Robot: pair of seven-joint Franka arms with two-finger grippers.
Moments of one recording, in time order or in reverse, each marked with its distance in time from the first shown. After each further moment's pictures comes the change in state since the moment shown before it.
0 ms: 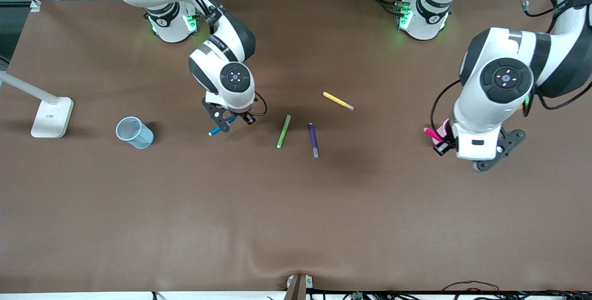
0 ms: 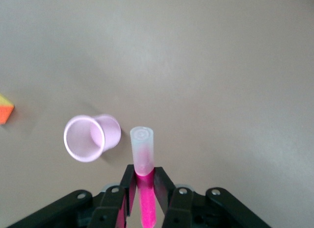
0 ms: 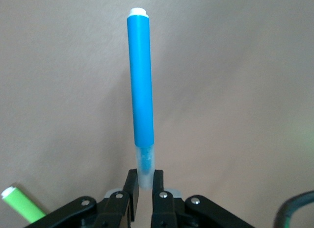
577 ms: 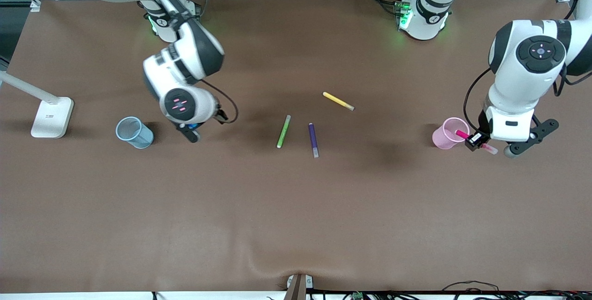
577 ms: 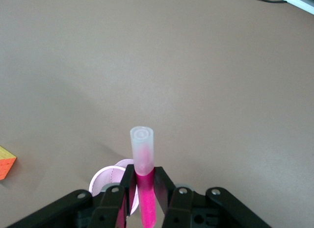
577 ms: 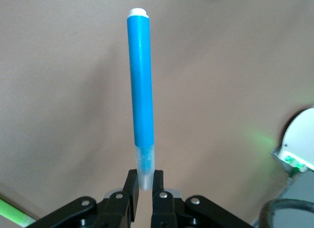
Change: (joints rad) left arm 0.178 -0.217 0.002 -0.435 0.021 0.411 0.145; right arm -0.066 -0.082 -0.157 0.061 0.283 -0.254 -0.428
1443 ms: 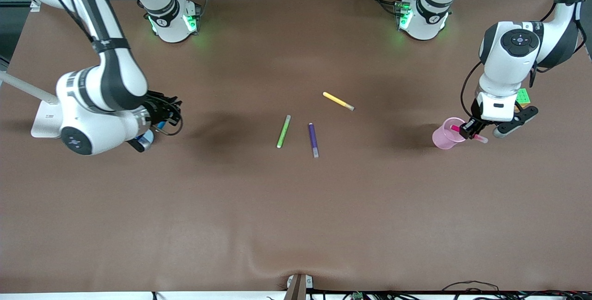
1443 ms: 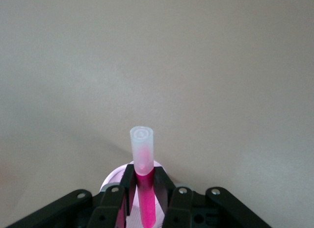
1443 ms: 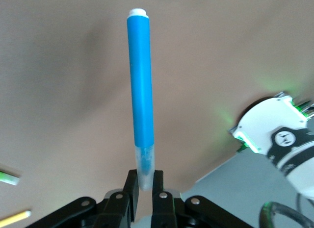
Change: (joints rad) left arm 0.120 -0.079 0.000 -0.381 0.059 0.413 0.000; right arm -0.003 -0.012 -0.348 0.056 0.247 -0.280 -0.452
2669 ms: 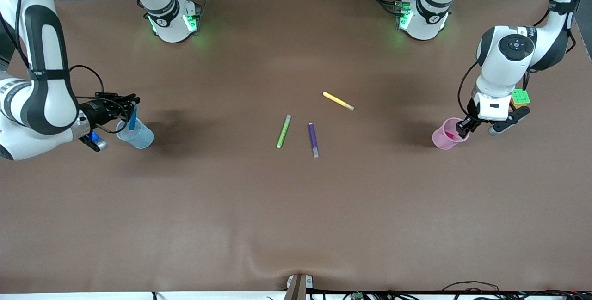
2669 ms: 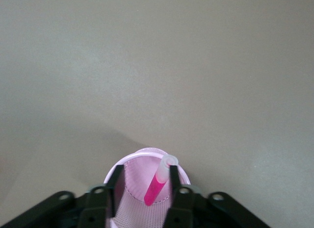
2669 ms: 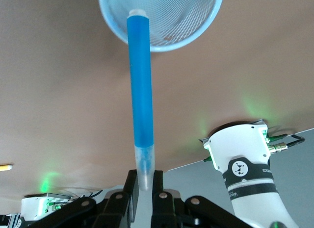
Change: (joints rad) left arm 0.033 0.038 -0.001 -0.054 0.000 0.081 -0.001; right arm -0.015 0.079 -0.309 -0.004 0.074 -0.108 -0.506
